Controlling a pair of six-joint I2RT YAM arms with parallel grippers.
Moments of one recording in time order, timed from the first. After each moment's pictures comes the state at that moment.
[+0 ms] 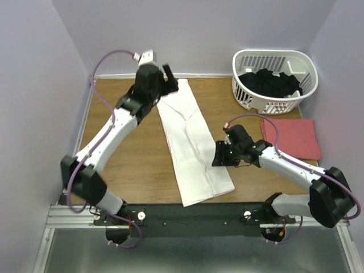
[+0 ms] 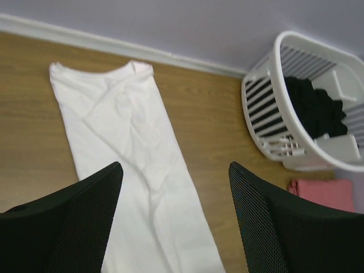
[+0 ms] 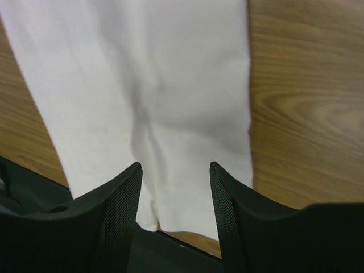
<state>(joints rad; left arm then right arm) -0.45 1.60 1.58 -0.32 -0.20 -0.54 0.62 1.28 0.73 -0.44 -0.15 0.55</state>
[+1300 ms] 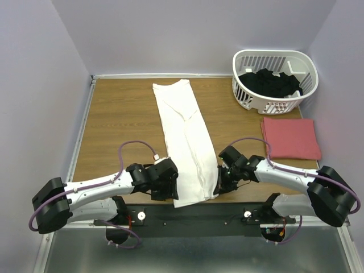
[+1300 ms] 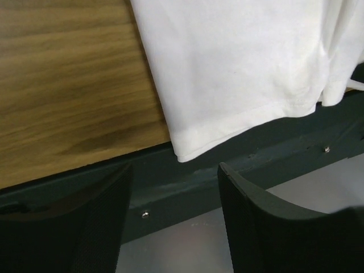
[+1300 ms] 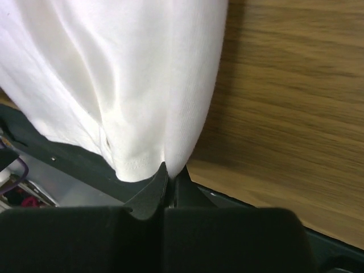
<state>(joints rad) -1.07 1.06 0.58 -0.66 0.06 -1.10 0.79 1.25 0.53 -0.49 -0.29 0.88</state>
